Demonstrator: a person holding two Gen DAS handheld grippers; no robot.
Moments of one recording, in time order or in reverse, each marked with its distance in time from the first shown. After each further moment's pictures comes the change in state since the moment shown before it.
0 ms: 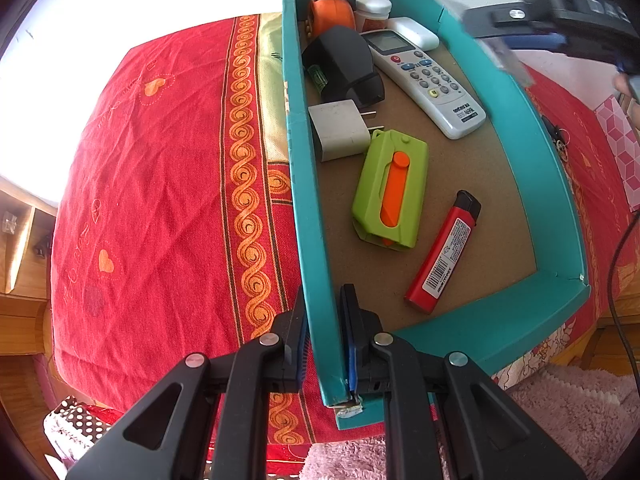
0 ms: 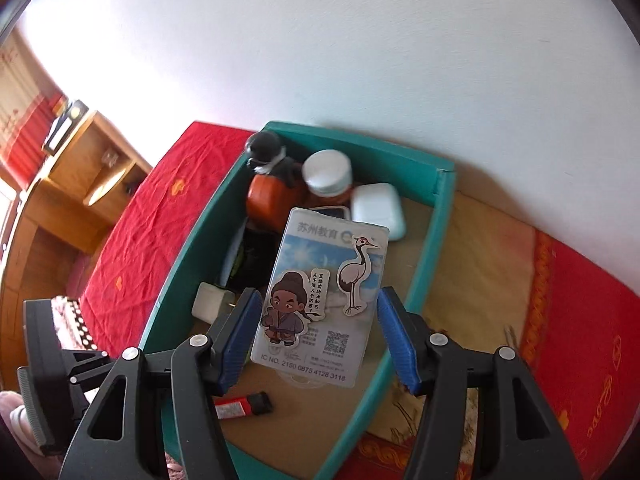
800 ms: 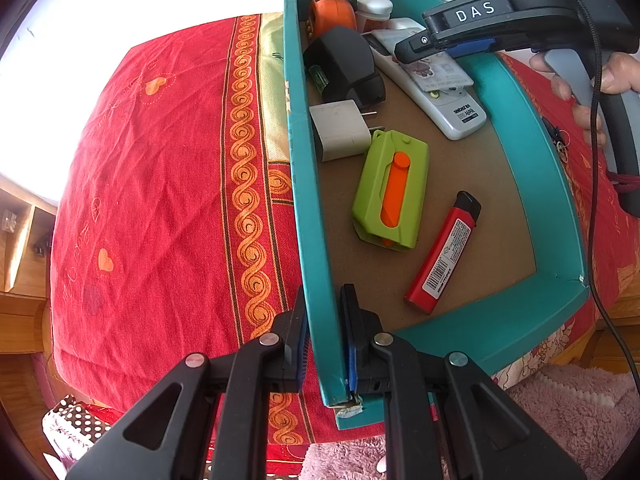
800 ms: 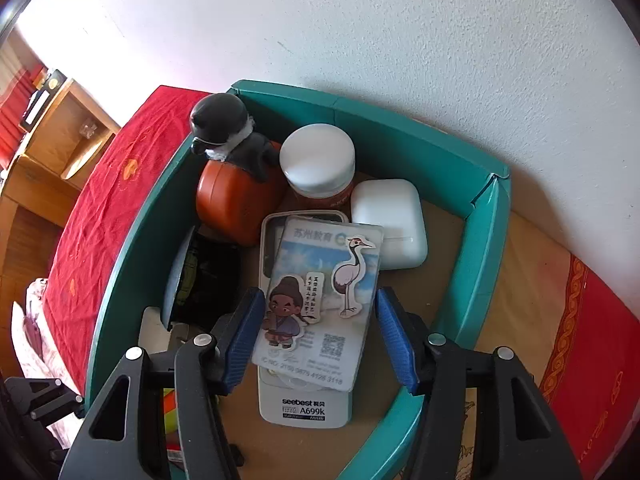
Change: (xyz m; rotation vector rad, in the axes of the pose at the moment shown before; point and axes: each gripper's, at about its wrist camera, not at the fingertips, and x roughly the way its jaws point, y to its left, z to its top) left arm 0.000 0.000 0.000 0.001 0.000 0.000; right arm 0.081 -0.003 0.024 -0.027 0.107 -0.063
